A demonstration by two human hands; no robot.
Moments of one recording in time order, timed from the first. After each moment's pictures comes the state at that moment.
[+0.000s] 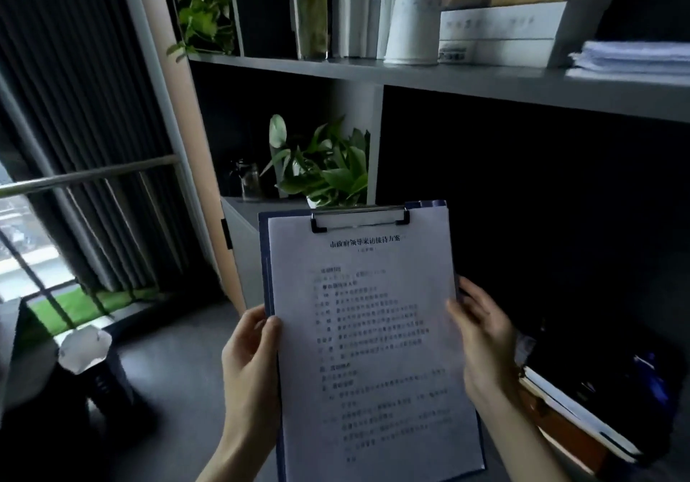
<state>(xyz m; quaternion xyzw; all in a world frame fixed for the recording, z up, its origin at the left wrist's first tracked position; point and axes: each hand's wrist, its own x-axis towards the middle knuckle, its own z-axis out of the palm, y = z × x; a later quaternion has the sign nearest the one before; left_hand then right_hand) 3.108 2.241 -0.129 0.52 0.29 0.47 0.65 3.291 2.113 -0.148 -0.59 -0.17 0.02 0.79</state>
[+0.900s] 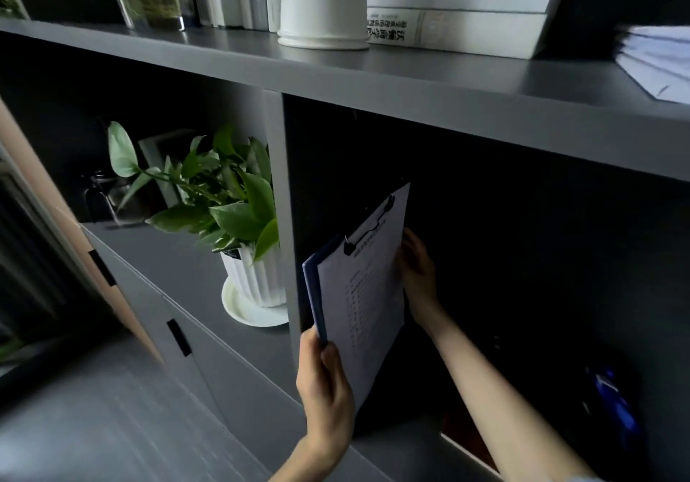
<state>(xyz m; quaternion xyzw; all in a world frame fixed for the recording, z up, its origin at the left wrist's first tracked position) 3.316 2.252 -0.197 0.66 0.18 0.50 0.53 3.501 2.208 -0.177 -0.66 -0.16 0.04 0.73</state>
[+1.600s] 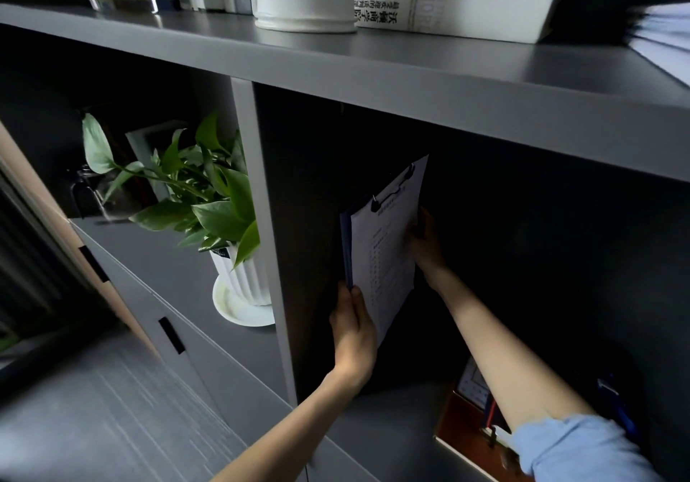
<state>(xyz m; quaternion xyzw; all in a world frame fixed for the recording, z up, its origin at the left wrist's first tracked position) 3.391 2.247 -0.175 0.67 0.25 0.31 0.62 3.556 2.206 -0.144 -0.75 -0.14 0.06 0.64</state>
